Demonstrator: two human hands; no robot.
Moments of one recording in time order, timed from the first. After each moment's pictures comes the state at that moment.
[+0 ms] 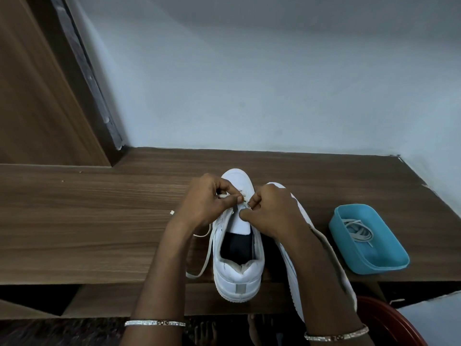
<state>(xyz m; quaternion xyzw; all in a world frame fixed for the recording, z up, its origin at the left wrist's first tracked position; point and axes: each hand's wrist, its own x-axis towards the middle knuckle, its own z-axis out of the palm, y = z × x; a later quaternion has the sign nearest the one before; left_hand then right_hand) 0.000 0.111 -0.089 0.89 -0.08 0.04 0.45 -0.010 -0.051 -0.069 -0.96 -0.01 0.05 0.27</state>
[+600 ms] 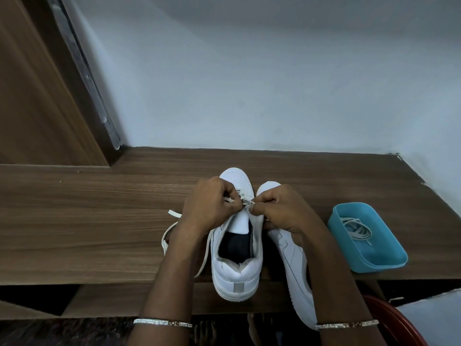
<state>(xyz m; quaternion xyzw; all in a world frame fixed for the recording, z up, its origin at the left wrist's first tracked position) 0.004 0.098 -0.099 0.94 -0.06 0.05 0.35 -0.004 -0.075 -0.073 -0.84 0.04 0.14 0.52</state>
